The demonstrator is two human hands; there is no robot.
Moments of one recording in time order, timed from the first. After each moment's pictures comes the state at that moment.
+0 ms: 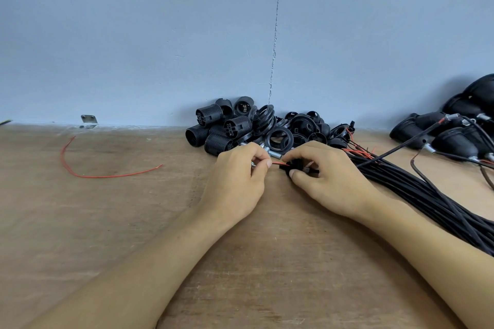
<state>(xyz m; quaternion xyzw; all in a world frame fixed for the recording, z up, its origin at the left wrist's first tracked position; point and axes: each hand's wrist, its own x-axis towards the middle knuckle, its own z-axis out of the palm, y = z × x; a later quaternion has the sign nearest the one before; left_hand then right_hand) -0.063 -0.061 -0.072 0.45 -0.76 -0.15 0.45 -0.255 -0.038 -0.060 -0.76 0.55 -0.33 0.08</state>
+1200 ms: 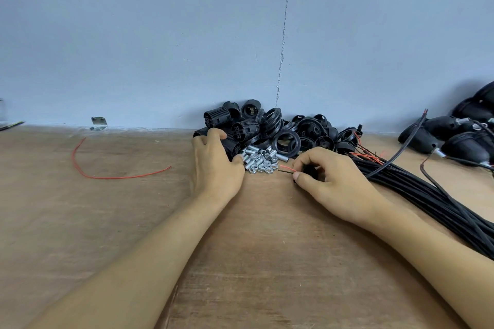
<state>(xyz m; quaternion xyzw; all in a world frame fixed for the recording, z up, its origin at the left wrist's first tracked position) -0.041 -0.090 -0.069 0.63 -0.62 -0.15 0.44 -0.248 -0.036 -0.061 -0.75 0.55 -0.36 0.11</state>
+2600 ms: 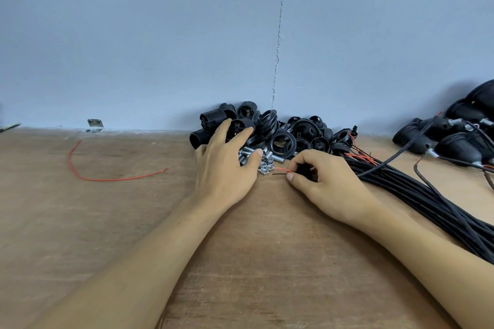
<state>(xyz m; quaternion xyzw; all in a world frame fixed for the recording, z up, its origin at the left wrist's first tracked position) -0.049 -0.090 -0.071 0.54 -0.74 -0.07 0.40 -0.247 -0.036 -0.061 -0.74 0.56 -0.35 0.09</state>
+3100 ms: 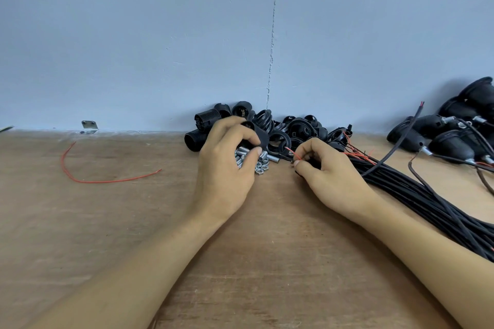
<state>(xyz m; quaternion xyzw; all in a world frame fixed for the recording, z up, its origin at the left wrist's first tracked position) -0.057 -0.067 -0.063 0.36 -0.72 -0.07 0.59 -0.251 -0.036 -0.057 -0.68 0.58 -0.43 0.17</state>
